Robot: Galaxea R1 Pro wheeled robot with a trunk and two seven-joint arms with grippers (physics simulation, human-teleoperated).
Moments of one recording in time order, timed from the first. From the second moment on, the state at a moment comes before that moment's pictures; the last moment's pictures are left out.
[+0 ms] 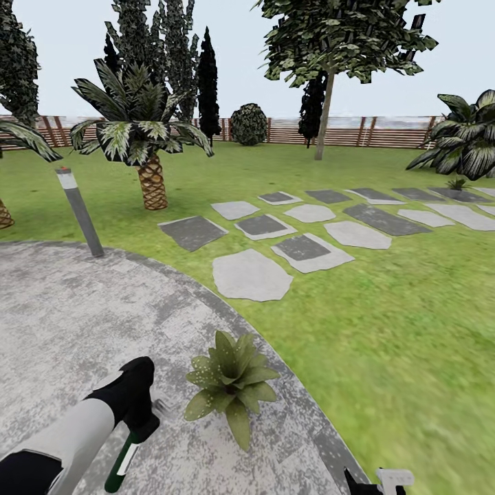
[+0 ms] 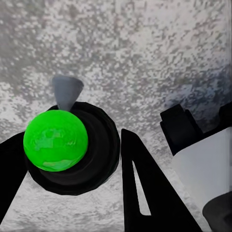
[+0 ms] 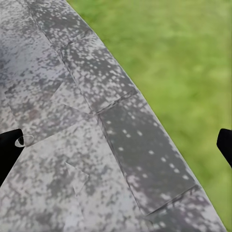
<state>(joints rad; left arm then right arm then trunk) -0.79 0.10 -0.25 -0.44 -0.92 0.98 -1.04 -0.34 -0.08 -0.88 -0.21 0.65 -0.56 0.35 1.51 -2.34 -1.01</state>
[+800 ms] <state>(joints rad) -0.81 0.04 -0.25 -0.41 -0.92 0.98 -1.04 -0.34 -0.08 -0.88 -0.21 0.65 -0.56 0.35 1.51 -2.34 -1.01</state>
